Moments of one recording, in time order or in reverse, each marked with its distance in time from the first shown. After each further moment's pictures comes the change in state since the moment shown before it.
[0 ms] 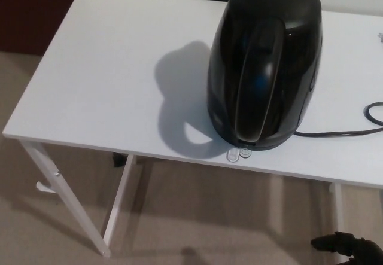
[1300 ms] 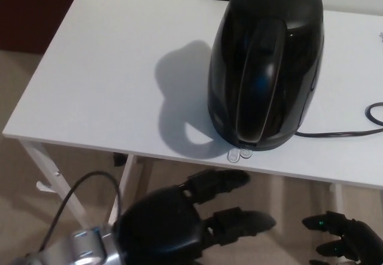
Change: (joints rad) left_arm -0.430 0.110 -0.482 -0.723 0.578 -0.075 0.089; right_arm -0.038 0.006 0.000 -0.069 -0.007 0.024 0.041
